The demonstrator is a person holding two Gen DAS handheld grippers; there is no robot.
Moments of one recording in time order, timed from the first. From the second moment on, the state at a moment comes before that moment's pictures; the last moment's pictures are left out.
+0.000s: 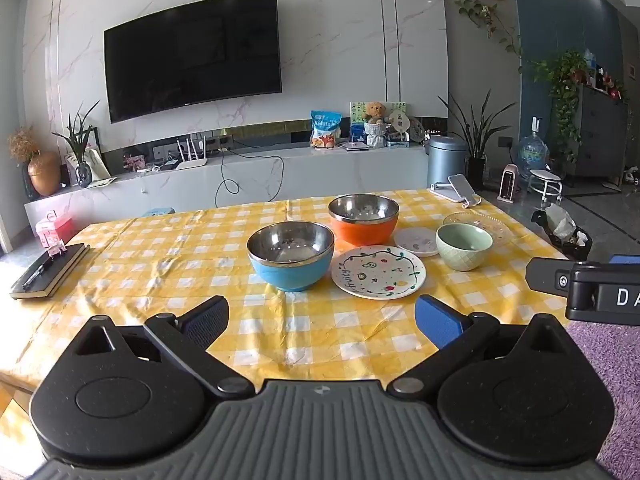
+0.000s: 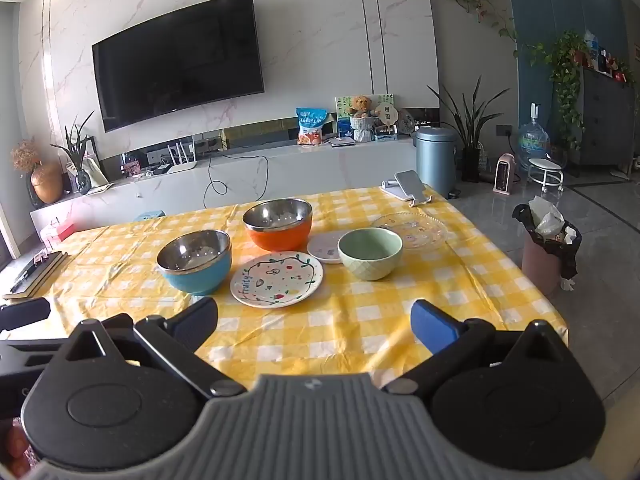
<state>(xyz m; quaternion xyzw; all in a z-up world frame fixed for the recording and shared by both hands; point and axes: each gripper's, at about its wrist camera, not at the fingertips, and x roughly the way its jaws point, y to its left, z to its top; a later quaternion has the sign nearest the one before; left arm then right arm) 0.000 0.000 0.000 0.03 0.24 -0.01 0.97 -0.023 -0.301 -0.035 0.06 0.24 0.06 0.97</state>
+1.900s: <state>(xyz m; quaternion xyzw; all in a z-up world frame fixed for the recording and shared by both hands) 0.000 -0.008 -0.005 0.05 0.25 -0.02 0.97 -0.022 -0.301 -0.039 0.06 0.24 0.06 0.97</state>
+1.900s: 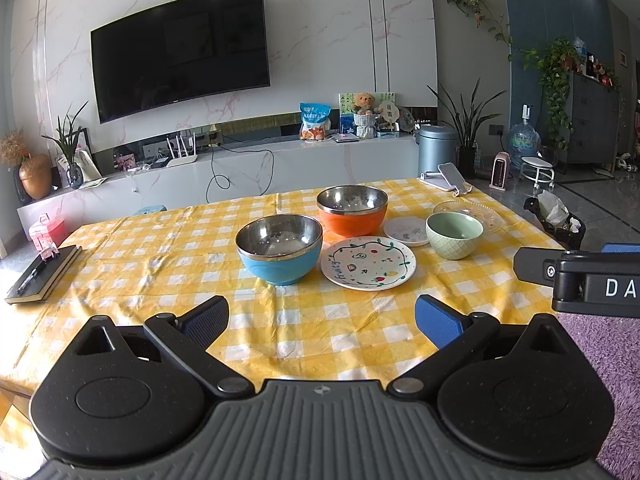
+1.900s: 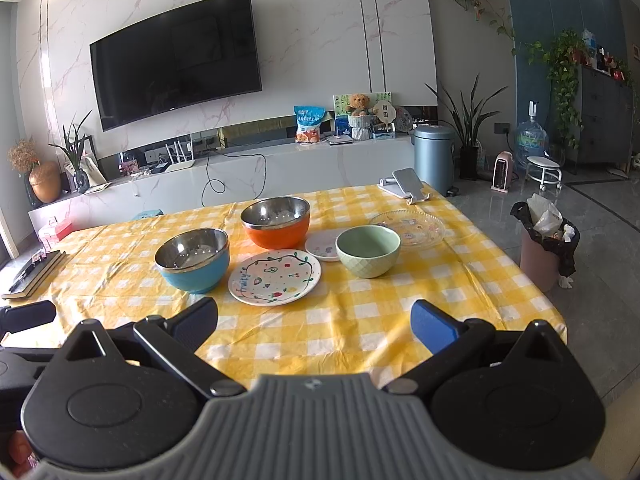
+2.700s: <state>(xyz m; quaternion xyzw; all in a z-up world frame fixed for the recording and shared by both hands) 0.000 -0.008 -0.004 0.05 0.25 -0.02 0.97 -0.021 -0.301 -0.043 0.06 0.24 0.06 0.97</state>
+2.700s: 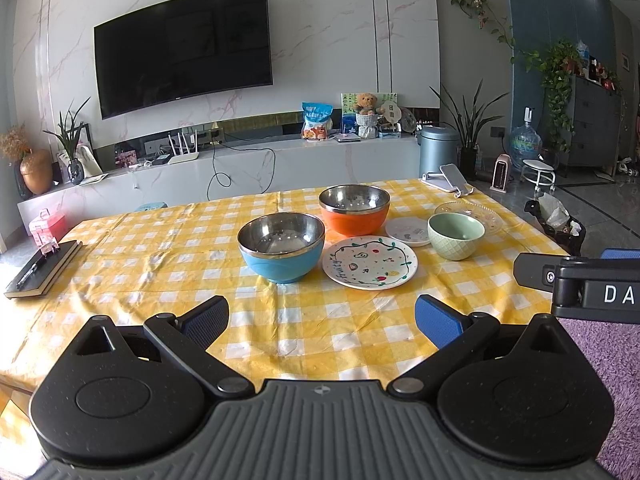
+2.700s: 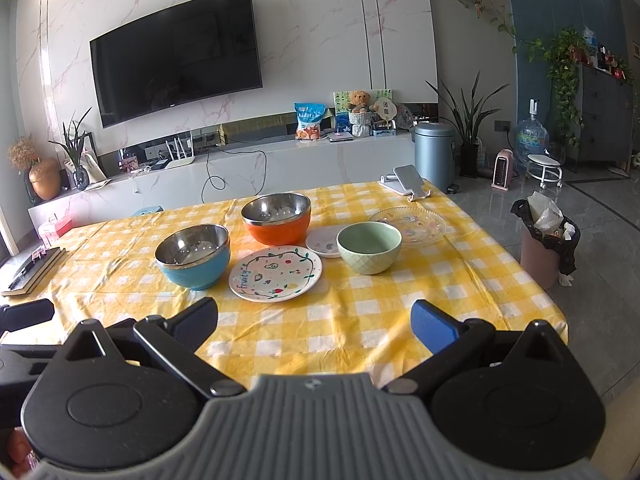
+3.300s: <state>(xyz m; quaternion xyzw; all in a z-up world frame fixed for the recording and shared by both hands) 0.001 -0.008 -0.008 0.04 0.26 -0.02 0.97 -0.018 -0.298 -0.047 0.06 0.25 0.06 0.96</state>
